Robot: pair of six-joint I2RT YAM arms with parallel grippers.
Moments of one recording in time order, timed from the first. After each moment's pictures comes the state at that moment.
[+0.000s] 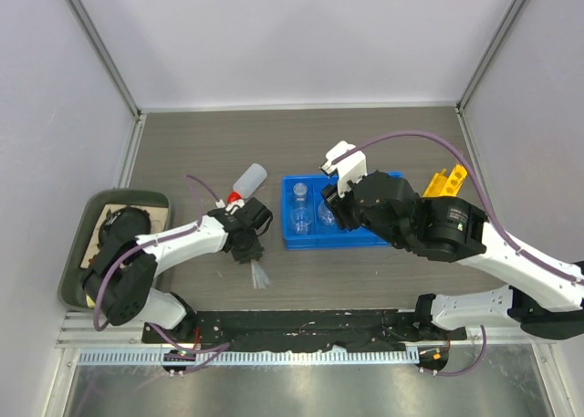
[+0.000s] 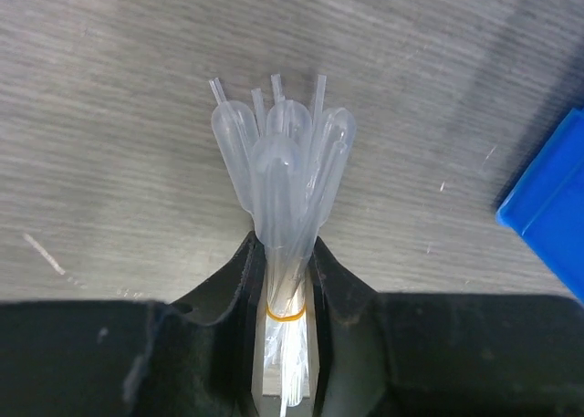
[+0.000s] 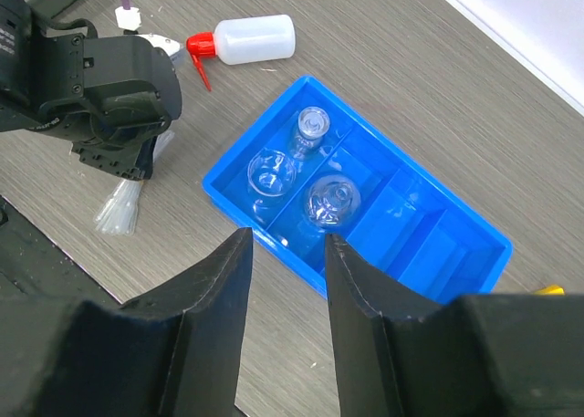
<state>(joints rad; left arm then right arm) -0.73 1.45 0.77 -0.63 -0.19 -1.07 1.20 1.13 1.52 -0.90 0.53 0.10</state>
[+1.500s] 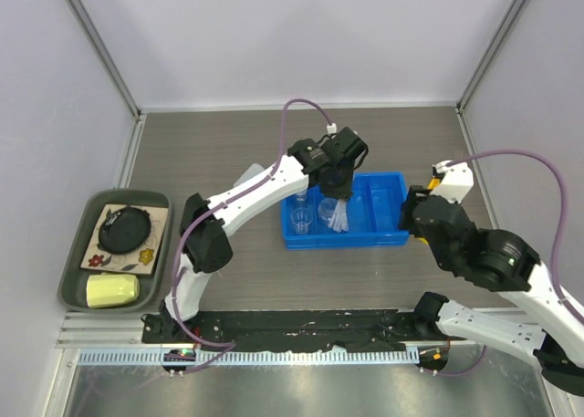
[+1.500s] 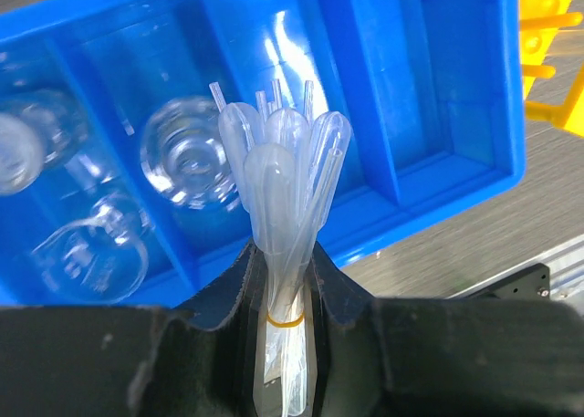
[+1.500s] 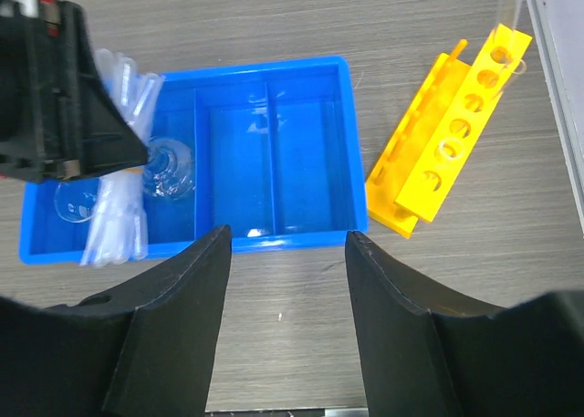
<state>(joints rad) -0.95 2.05 2.07 -1.01 -0.13 -0.69 0.91 0.78 1.15 -1.06 0.82 0.60</state>
